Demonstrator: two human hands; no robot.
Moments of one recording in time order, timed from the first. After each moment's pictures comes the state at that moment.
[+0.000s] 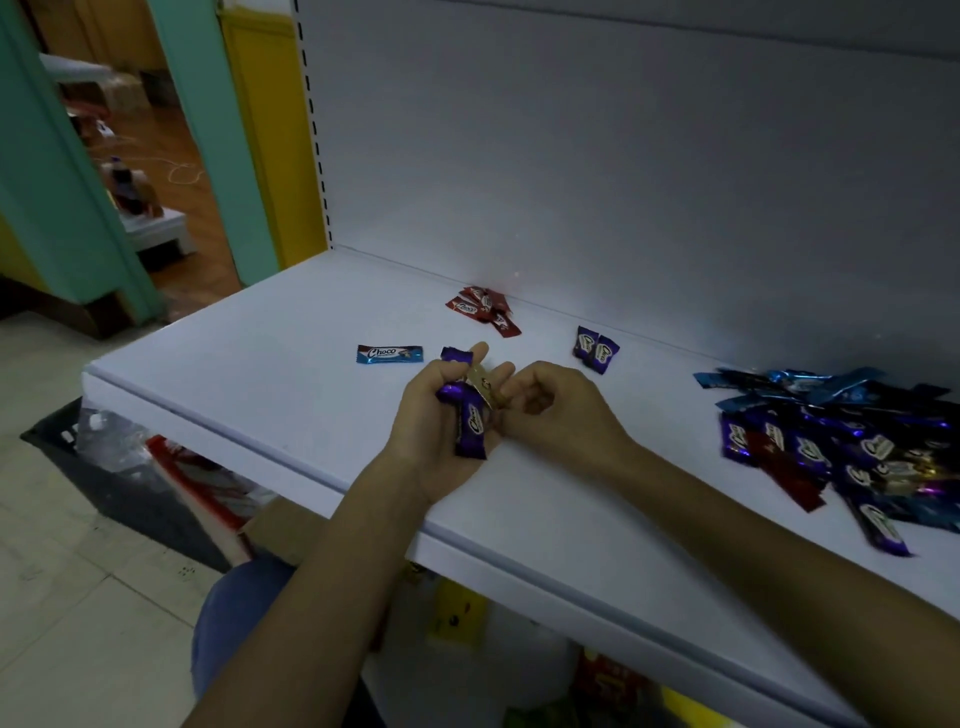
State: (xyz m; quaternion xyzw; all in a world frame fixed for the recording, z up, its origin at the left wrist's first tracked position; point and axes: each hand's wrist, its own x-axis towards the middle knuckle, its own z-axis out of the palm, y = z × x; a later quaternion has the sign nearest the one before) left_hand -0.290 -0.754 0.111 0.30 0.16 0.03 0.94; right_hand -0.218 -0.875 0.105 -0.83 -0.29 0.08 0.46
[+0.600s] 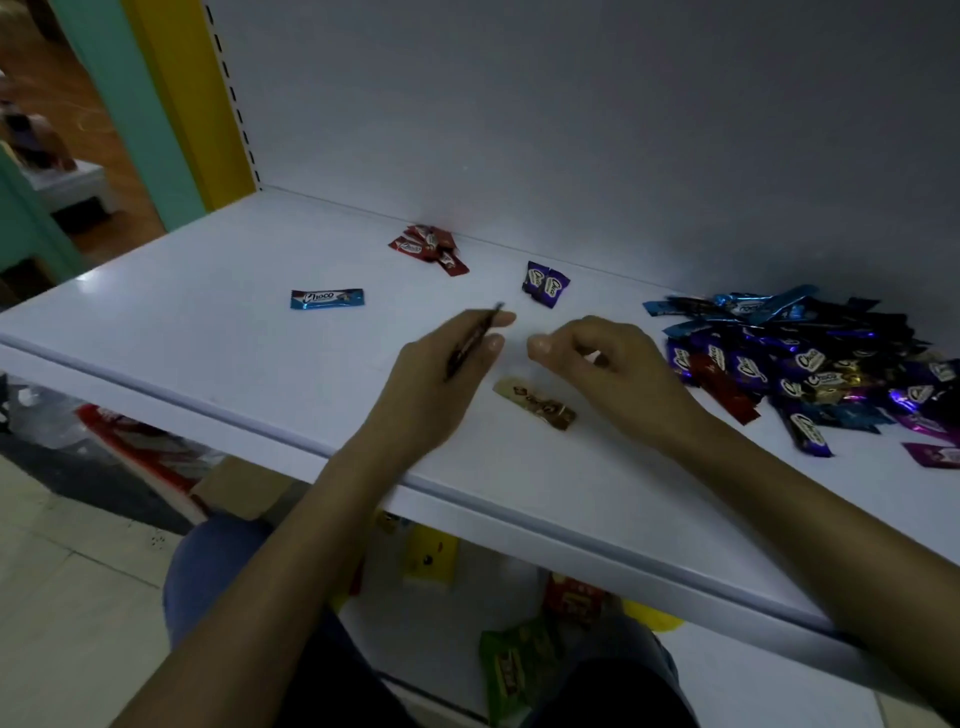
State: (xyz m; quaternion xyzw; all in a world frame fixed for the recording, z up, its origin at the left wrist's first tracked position) left_hand -0.292 -0.783 0.085 0.84 -0.05 0.22 0.49; right_hand -0.242 -0.959 0.125 -0.85 -0.31 0.03 0.42
